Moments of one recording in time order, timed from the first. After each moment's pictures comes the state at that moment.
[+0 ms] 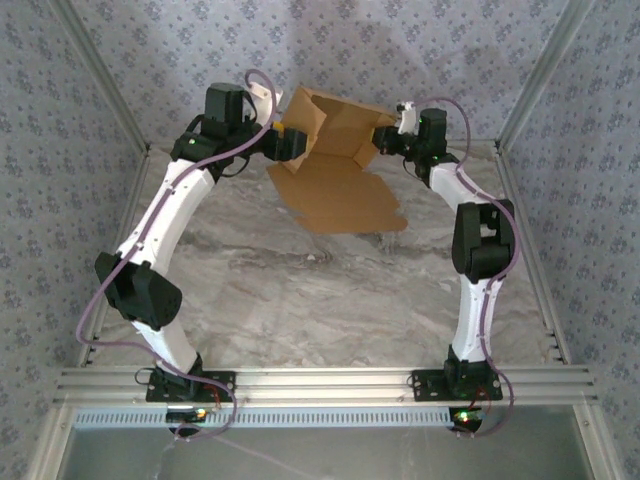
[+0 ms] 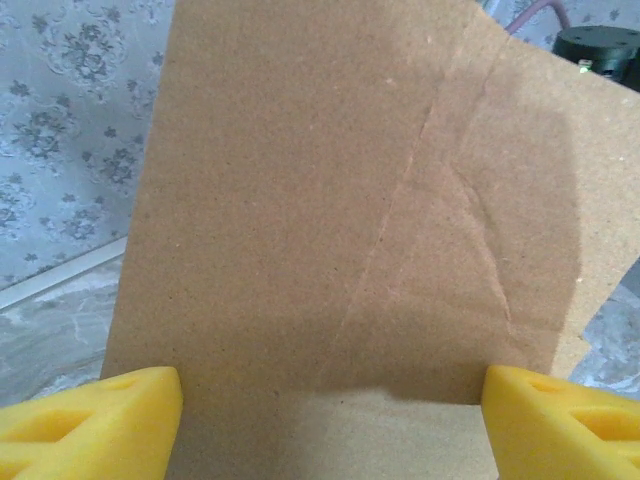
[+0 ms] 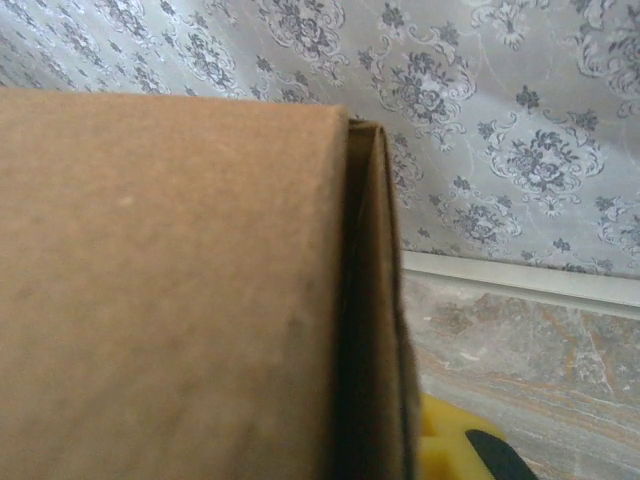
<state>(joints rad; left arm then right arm) -0.39 1.74 1.90 -0.64 0.40 -0.03 0.12 2.12 1.70 0.14 -0.62 0.33</state>
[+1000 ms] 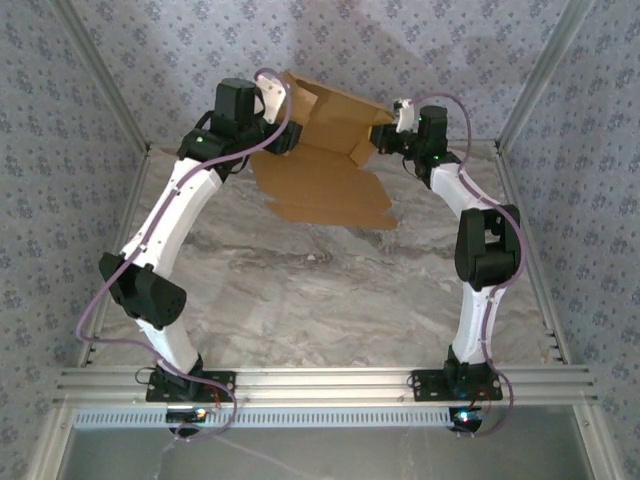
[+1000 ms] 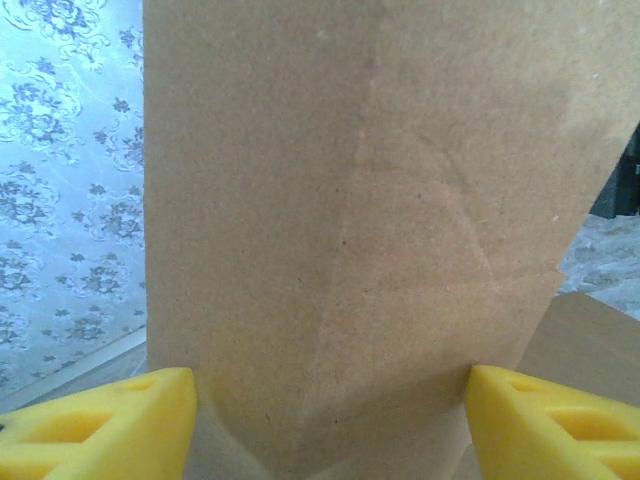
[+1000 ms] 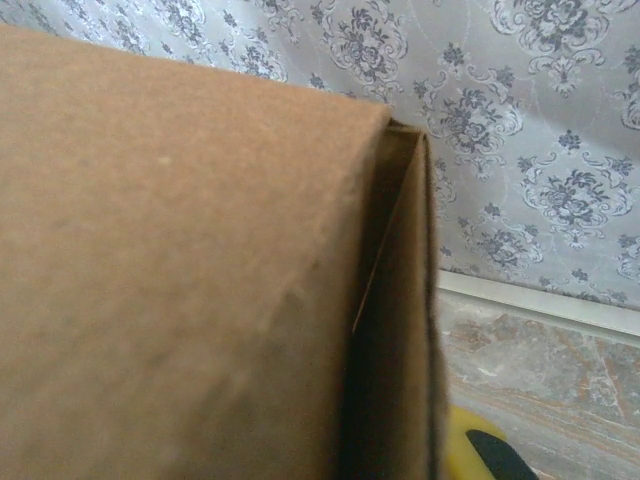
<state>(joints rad) -0.45 1.76 1.99 -0.67 0.01 0.12 0.14 2.04 1.65 0.12 -0.62 0.27</state>
